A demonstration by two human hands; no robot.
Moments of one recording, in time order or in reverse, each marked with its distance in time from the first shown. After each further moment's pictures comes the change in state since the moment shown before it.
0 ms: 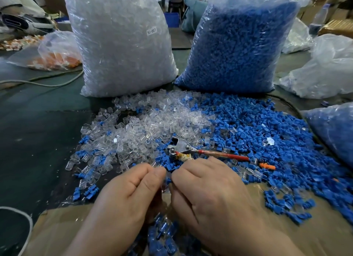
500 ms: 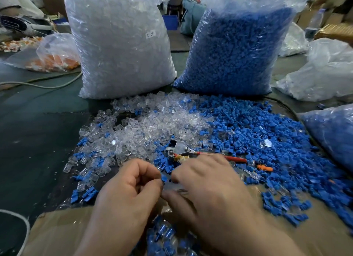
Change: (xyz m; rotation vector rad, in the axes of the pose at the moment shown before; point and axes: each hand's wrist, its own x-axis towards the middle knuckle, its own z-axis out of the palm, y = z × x) left_hand 0.002 -0.010 0.010 0.015 0.139 -0.086; right_hand -0.001 0.004 -0.002 -0.056 -0.108 0.100
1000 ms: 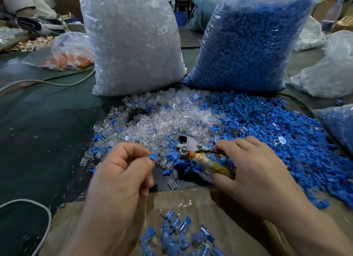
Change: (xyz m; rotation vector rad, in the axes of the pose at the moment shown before) left_hand 0.007 0.000 -0.017 -0.306 0.096 0.018; right_hand 0.000 0.047 -0.008 -0.097 -0.200 0.257
